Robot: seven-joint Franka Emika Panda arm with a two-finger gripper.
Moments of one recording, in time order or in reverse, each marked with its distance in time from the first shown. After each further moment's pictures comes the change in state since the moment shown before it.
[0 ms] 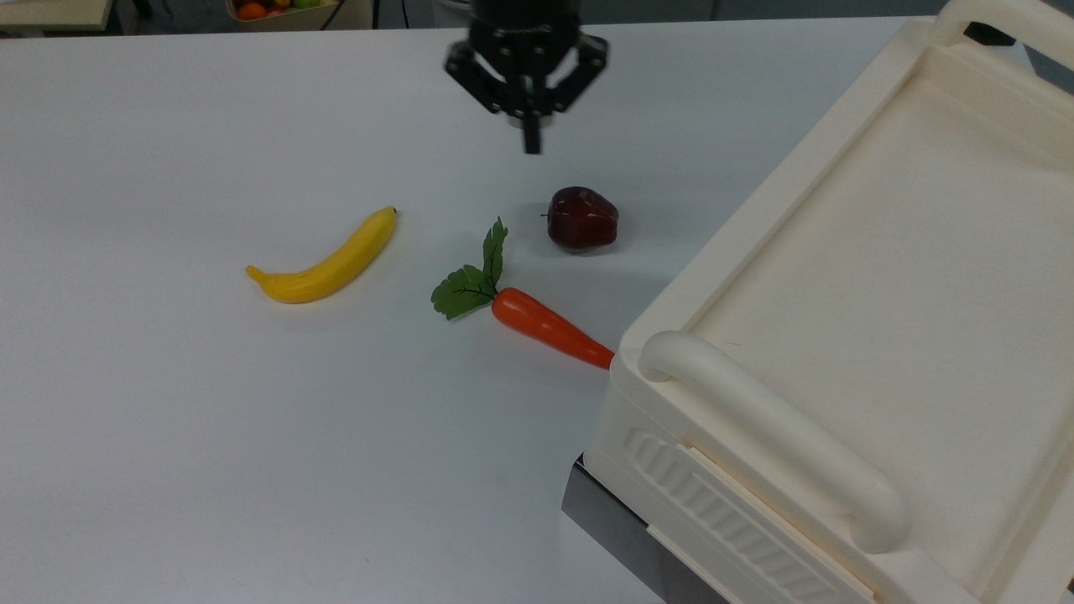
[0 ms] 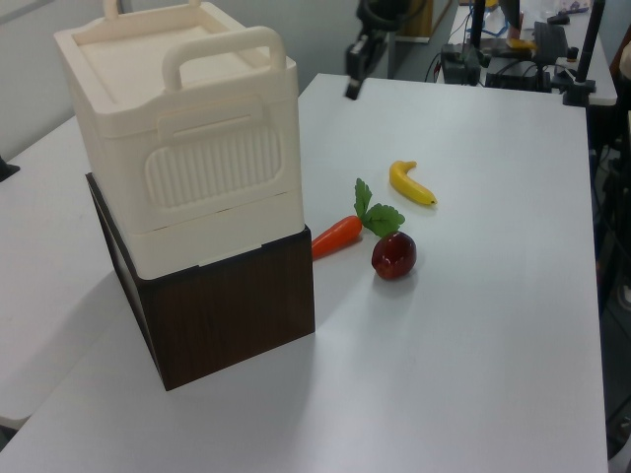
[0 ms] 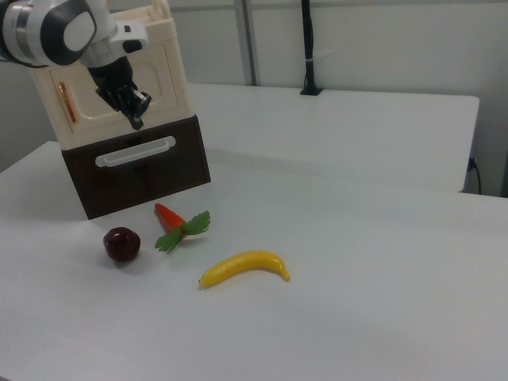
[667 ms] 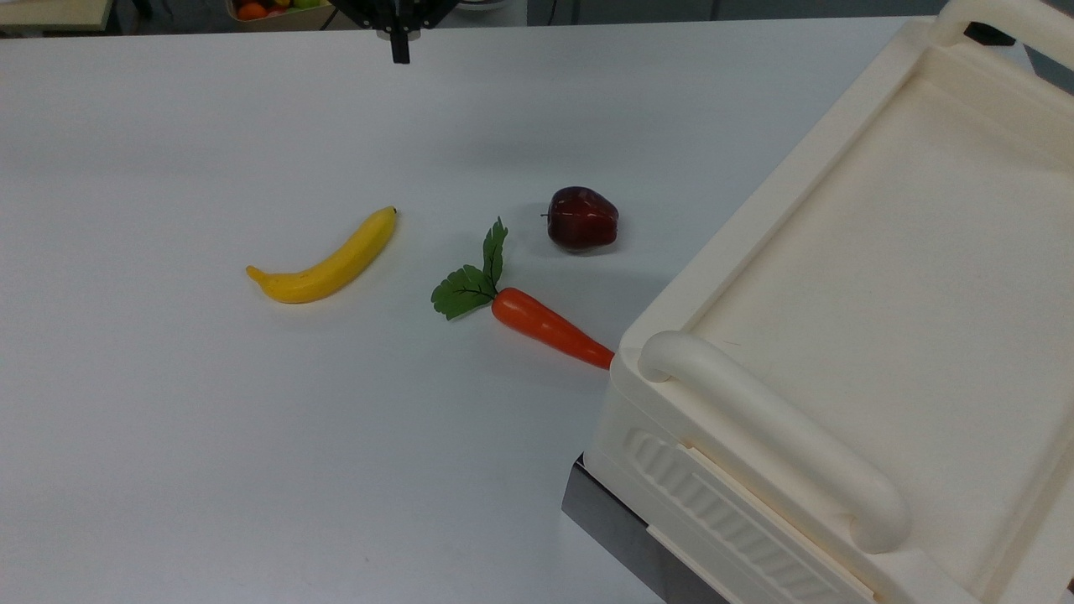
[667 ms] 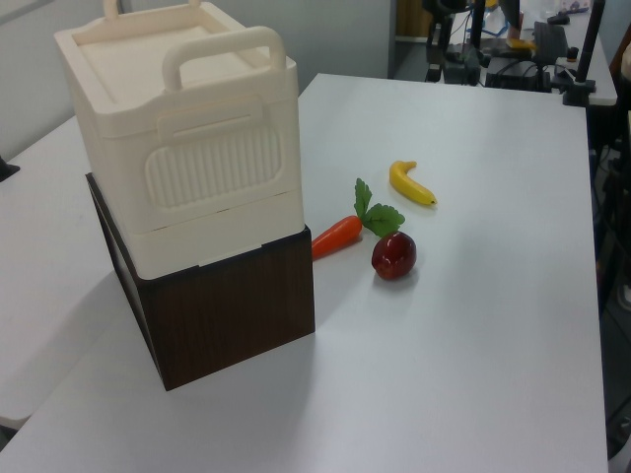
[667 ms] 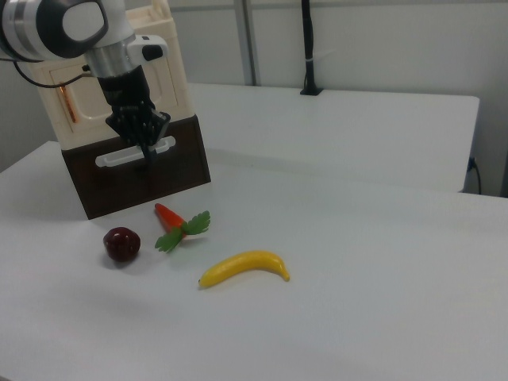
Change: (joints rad) arm -0.121 -0.139 -0.001 -0.116 -0.128 -0.265 -0.249
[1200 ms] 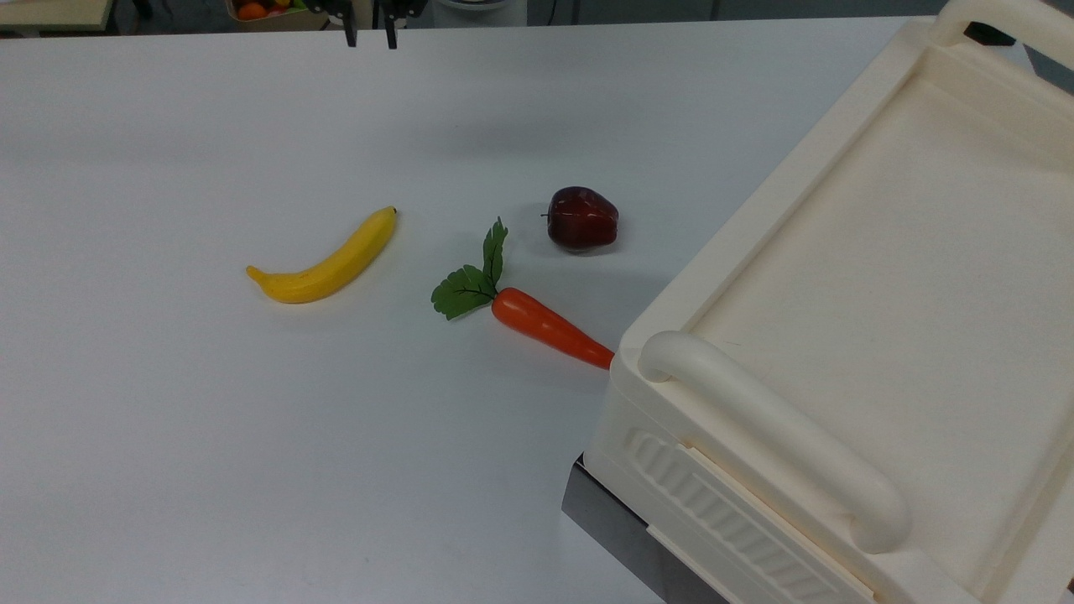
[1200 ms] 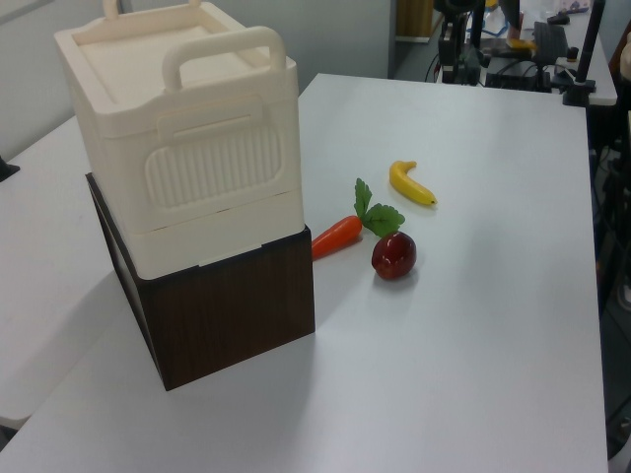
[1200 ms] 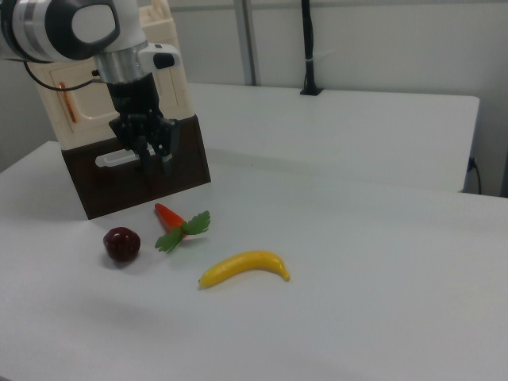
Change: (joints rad) arm -0.048 -0.006 0.000 -0.007 0.000 -0.062 0.000
